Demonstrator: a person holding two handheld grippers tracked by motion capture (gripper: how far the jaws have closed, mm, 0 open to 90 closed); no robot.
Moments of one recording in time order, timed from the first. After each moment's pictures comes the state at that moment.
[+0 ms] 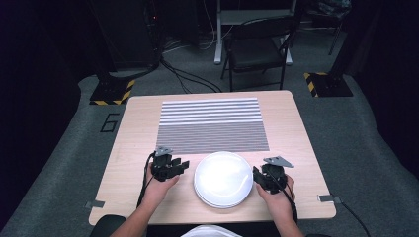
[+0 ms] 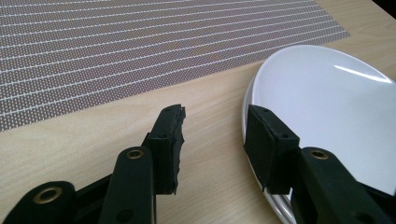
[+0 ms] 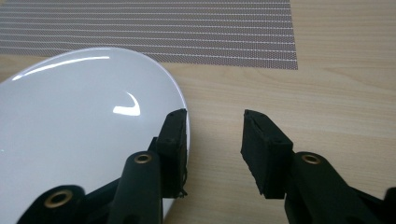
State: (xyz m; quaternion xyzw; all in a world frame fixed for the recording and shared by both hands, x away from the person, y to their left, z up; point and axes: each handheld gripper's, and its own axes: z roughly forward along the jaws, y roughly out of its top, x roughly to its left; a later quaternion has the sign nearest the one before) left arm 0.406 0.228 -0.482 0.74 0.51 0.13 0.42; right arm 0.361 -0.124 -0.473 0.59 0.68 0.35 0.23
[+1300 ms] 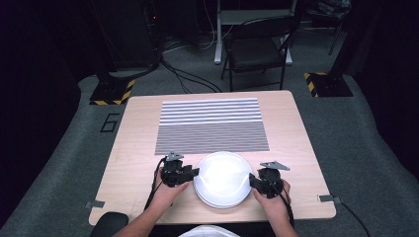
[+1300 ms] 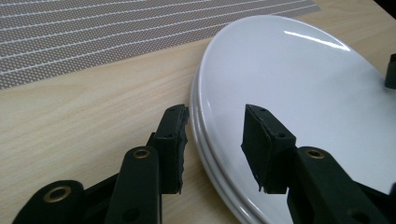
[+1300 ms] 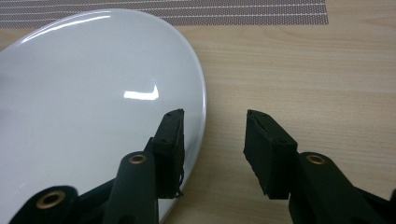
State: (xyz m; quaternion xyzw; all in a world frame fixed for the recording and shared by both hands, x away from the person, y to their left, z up) left arm 0.395 0.197 -0.491 0.76 0.49 0.08 0.42; right arm 0.357 -0.117 -0.491 0.61 0.69 0.34 0.19
